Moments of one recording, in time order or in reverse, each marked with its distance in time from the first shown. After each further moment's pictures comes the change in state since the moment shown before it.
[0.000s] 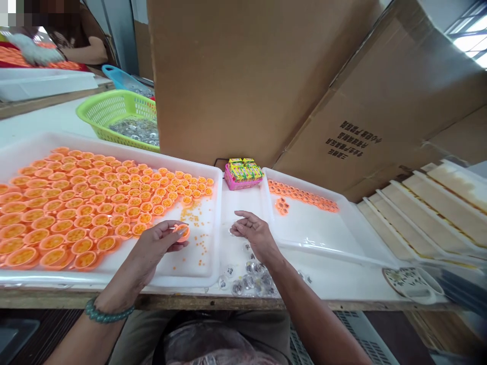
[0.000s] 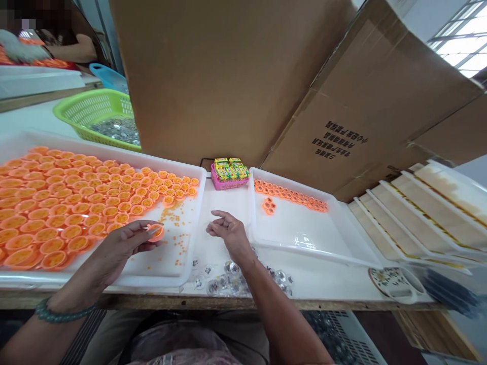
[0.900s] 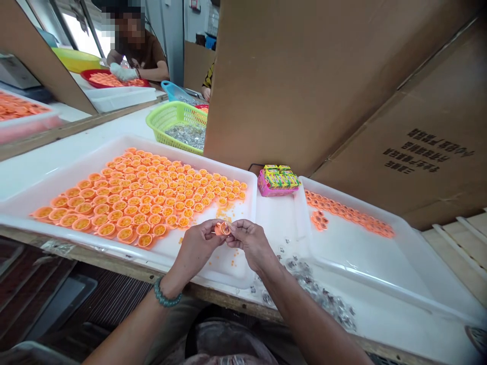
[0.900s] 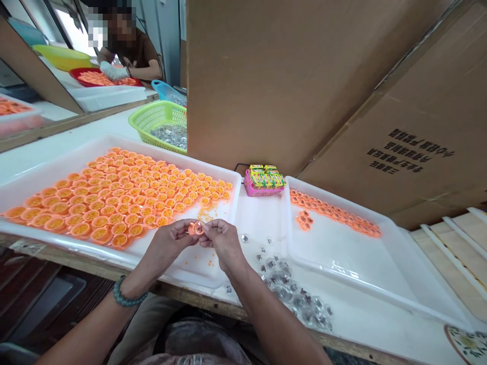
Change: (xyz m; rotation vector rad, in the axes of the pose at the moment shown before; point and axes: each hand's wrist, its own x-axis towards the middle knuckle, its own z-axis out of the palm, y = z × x) left_hand -0.003 -0.010 0.000 0.054 -0.053 0.266; right_hand 0.006 -0.004 0.109 0.137 -0.057 0.257
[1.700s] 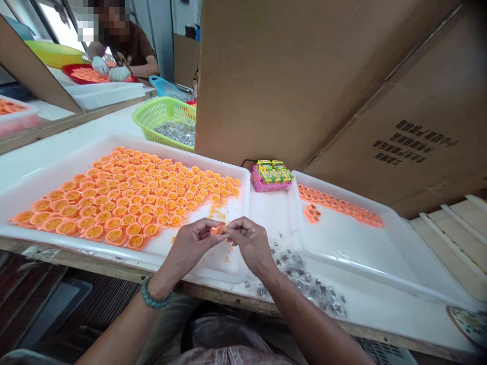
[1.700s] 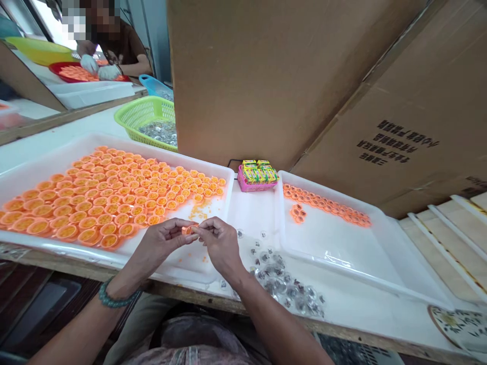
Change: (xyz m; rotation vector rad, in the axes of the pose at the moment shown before) left_hand -0.006 0.010 0.001 0.178 -0.025 0.076; right_hand -0.020 -0.009 -0.009 -0.267 -0.016 -0.279
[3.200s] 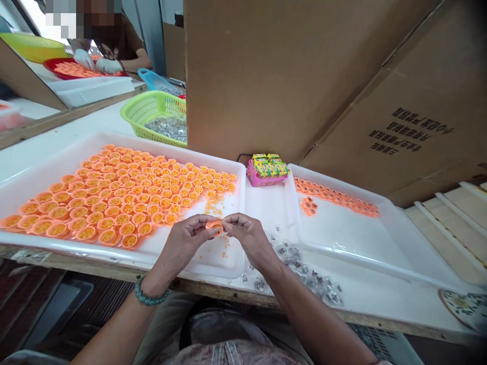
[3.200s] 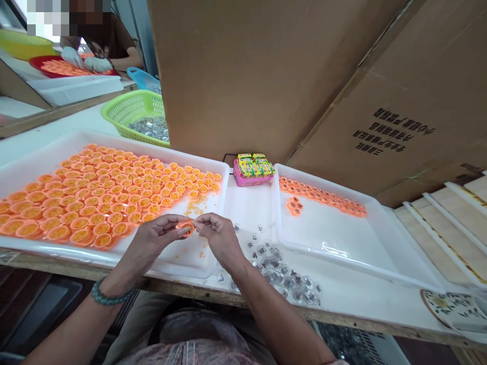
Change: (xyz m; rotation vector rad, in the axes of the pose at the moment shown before) left_hand 0.000 0.005 0.002 -0.145 -0.009 -0.048; right_hand 0.003 0.008 -0.016 0.022 -0.089 0.003
